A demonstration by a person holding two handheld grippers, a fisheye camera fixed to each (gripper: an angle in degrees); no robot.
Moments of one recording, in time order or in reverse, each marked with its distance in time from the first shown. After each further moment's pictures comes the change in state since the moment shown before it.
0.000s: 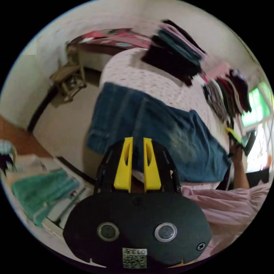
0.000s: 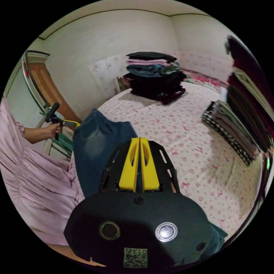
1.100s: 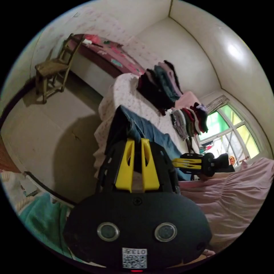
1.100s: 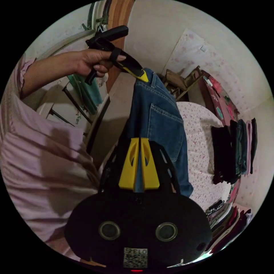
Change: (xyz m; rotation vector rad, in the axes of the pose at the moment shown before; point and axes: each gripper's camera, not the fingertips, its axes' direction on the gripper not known) left arm -0.234 0.000 -0.150 0.197 0.488 -0.028; right arm -0.373 -0.036 0.236 -0.390 0.082 -0.785
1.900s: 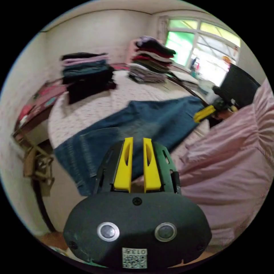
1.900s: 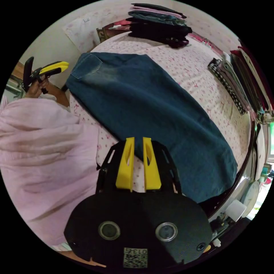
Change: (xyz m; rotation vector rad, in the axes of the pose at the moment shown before) left arm 0.238 0.119 0.207 -0.244 -0.198 0.847; right arm 0.055 0.269 -0.016 -0.207 -0.112 0.910
